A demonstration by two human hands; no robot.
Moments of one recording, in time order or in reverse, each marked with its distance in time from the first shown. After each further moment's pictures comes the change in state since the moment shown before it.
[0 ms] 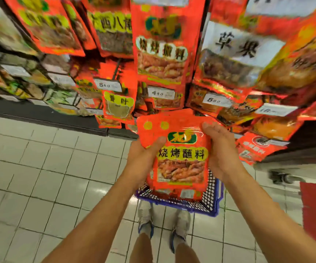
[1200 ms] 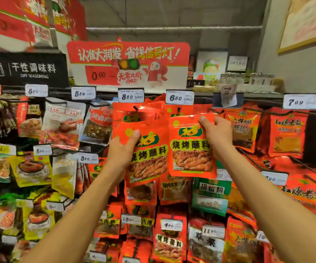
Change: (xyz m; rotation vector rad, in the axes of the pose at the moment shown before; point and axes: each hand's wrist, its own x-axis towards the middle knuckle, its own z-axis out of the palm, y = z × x) left_hand -0.152 0.526 -0.083 -0.225 0.068 0.993; right_hand -0.174 -0.501 0.262 -0.416 0.220 -1.137
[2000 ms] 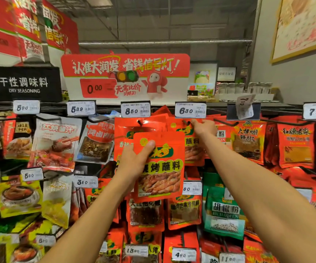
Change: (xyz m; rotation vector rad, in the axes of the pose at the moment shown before) left_hand 0.051 -0.008 0.005 0.064 -0.243 0.053; right_hand 0.114 0.038 0.093 -0.209 0.117 0.273
